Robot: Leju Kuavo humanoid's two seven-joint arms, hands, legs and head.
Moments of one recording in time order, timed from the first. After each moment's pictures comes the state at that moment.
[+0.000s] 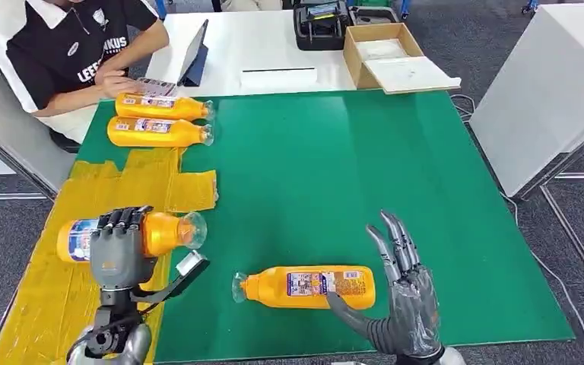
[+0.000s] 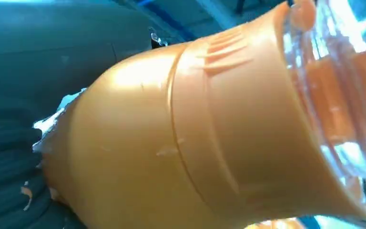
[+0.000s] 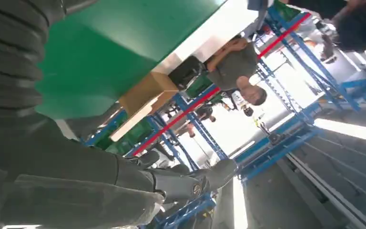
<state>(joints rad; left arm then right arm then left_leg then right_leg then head) -0.03 -0.05 -0.02 -1.37 -1.57 0.70 0.08 0.16 -0.22 0.61 -1.88 1.01 -0.45 -0.13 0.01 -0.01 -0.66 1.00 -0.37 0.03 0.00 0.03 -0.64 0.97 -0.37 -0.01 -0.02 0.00</state>
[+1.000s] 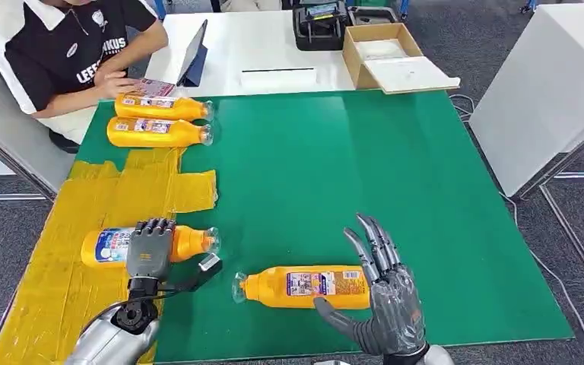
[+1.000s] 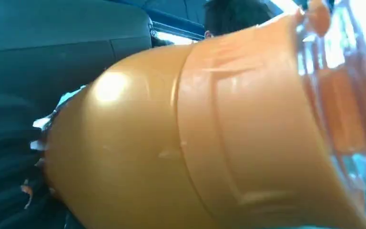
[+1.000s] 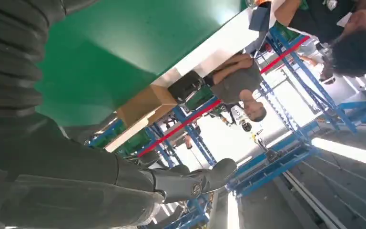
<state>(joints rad) -0.31 0.10 -0.30 -0.74 -1.57 0.70 0.36 0.15 -0.17 0.63 -1.85 1.04 -0.37 -0.14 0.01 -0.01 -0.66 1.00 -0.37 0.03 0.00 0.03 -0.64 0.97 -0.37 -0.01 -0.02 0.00</state>
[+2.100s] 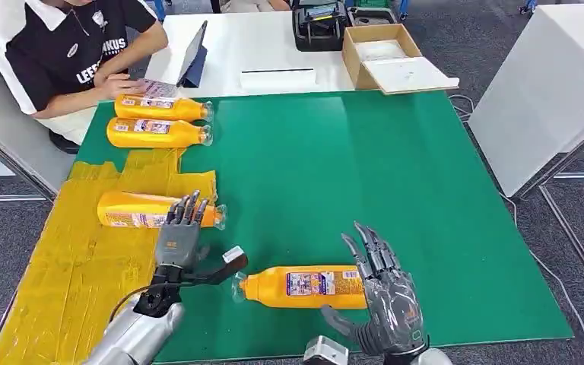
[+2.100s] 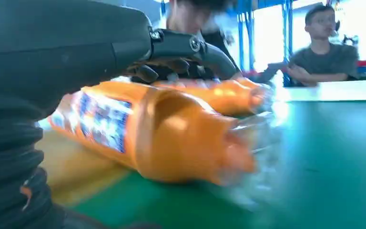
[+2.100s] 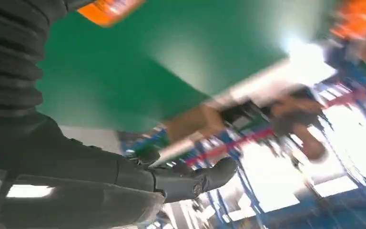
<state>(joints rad) -0.33 -0.06 -0.19 -0.74 -1.37 0.61 0.01 0.20 -0.19 0.60 -1.87 1.20 -0.15 0.11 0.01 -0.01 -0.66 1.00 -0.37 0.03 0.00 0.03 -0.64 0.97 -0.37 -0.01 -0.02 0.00</state>
